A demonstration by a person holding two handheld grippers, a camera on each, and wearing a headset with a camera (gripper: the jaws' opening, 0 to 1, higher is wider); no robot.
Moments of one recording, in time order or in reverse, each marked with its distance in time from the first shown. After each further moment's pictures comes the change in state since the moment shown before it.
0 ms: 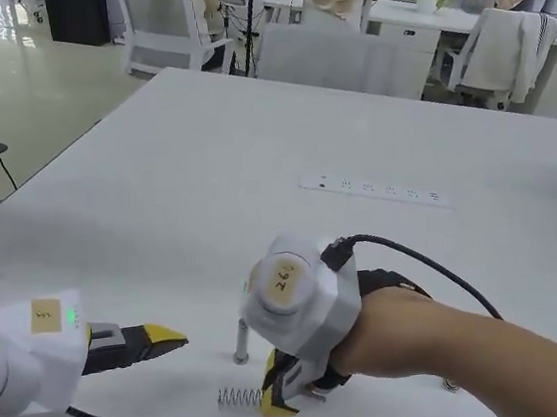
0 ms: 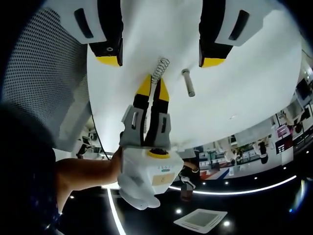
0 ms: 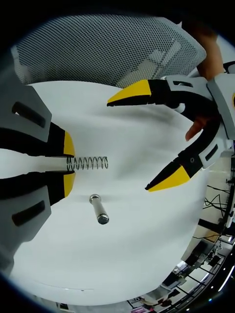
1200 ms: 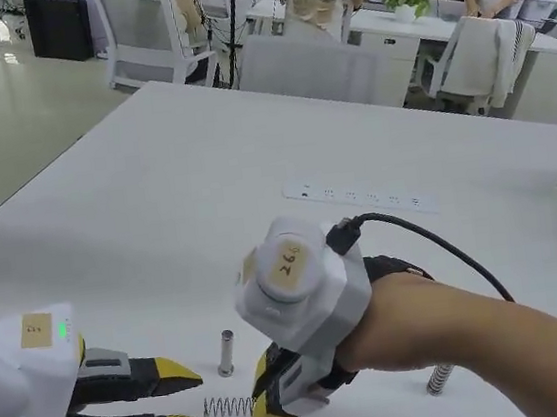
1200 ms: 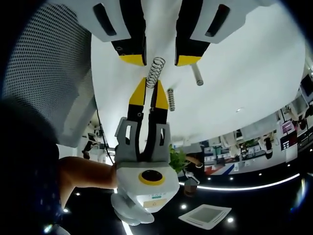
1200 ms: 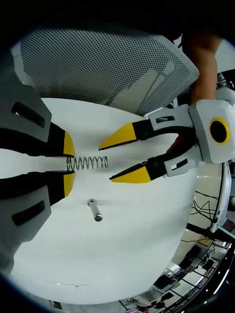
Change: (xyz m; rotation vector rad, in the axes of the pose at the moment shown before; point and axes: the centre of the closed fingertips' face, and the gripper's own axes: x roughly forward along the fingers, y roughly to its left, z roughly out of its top) left arm 0.010 -0.008 0.012 0.014 -0.047 -0.051; right arm -0.034 0.019 0.012 -0.044 -0.043 0.028
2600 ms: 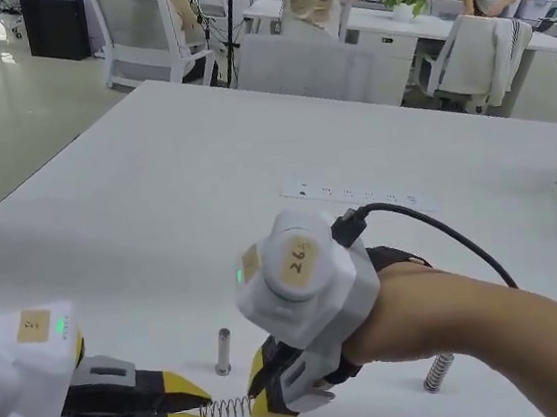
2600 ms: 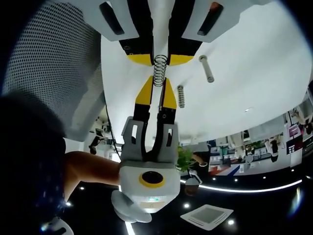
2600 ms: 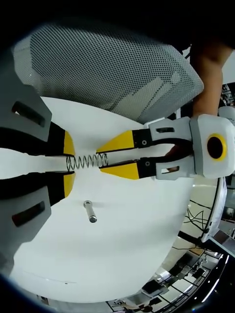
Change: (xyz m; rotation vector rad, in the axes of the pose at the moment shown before) left arm 0.002 -0.015 0.006 -0.036 -0.024 -0.081; right arm -0.005 0.004 0.002 -0.085 -0.013 0.025
